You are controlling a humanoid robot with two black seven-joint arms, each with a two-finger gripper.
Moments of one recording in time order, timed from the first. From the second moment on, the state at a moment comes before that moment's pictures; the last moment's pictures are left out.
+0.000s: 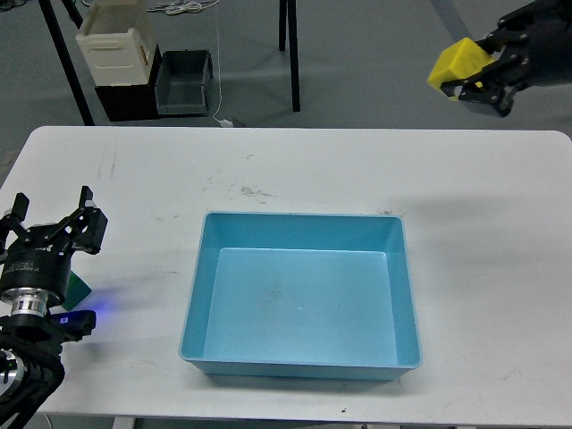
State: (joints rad) left arm -0.14 0.43 -0.90 -1.42 -0.75 -0.48 -0.43; right arm 1.61 -0.93 -0.04 1.38 -2.02 0.39 0.49
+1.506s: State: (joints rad) left arm -0.17 0.45 -0.99 -1.42 -0.75 -0.48 -0.45; right arm 1.51 -0.28 -0.37 1.28 -1.94 0.49 0.49
